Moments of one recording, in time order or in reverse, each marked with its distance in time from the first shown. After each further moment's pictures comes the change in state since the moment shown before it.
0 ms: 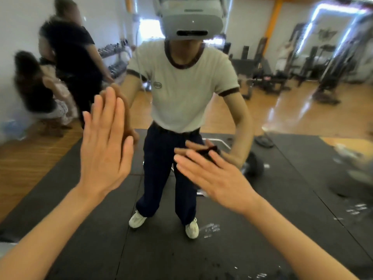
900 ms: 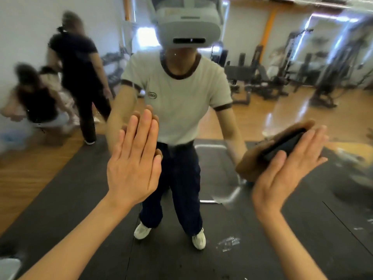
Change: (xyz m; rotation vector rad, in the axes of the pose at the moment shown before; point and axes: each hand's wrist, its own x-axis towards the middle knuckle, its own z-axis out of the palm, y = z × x) left_hand -0.003 -0.020 0.015 0.090 0.089 0.135; right_hand 0.033 0.008 -0.004 0.221 0.430 1.308
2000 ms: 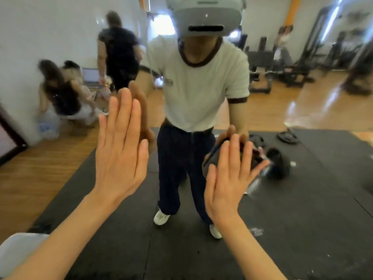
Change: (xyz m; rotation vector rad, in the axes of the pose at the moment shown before) left_hand -0.011 -0.038 -0.041 -0.067 -0.105 -0.123; right_hand -0.104 -0.077 0.044 0.022 -0.170 -0.288
